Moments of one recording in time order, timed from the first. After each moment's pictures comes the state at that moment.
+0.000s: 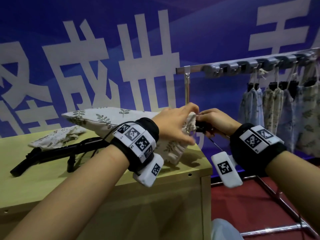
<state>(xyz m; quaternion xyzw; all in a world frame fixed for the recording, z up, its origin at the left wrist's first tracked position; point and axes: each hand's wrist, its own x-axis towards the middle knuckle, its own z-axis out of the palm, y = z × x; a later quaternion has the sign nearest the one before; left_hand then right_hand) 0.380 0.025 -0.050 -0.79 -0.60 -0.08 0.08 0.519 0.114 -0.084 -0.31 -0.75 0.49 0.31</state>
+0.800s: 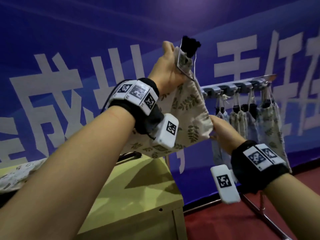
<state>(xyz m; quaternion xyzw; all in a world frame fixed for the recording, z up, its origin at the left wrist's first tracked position) 0.453 0.106 0.090 -0.75 -0.49 -0.43 0.14 0.595 0.161 -0.065 -0.30 -0.63 0.53 0.48</state>
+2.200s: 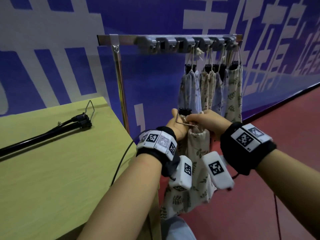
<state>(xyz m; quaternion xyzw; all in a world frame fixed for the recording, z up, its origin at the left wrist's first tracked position) 0.490 0.216 -0.173 -0.70 -0.59 -0.29 -0.30 0.606 0.197 -0.142 -0.58 -0.58 0.45 0.36</state>
